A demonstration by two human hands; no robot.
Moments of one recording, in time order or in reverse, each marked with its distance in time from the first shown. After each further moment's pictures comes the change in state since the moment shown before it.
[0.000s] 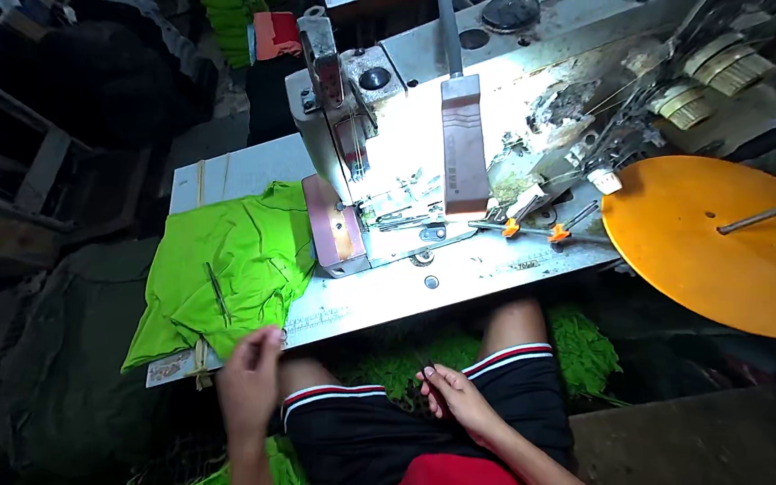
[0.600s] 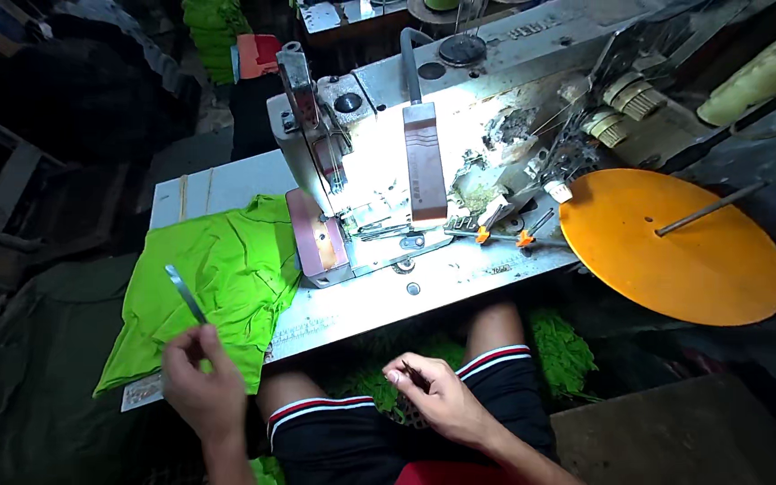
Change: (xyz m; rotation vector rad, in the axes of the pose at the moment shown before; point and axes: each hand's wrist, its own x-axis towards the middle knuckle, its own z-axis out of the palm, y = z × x) left_hand 0.028 0.015 -0.010 0.243 0.332 0.185; right_hand -0.028 -0.092 0.029 -0.378 -0.055 -0.598
